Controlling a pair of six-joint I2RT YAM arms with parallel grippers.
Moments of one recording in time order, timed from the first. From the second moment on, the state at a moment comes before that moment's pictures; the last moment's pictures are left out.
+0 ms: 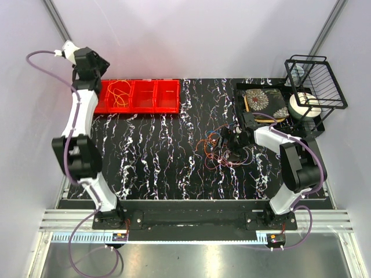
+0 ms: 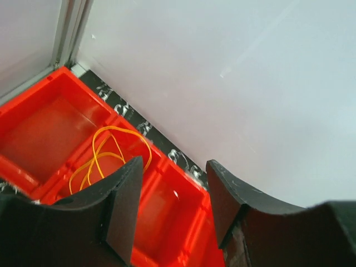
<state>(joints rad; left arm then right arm) 0.12 1.85 1.79 -0.20 -0.21 -0.70 0.28 1.69 0.95 -0.45 -0.46 0.63</state>
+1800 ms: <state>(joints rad) -0.73 2.03 1.46 -0.17 -0.02 -0.52 0.24 1.36 0.93 -0.56 -0.15 0.72</state>
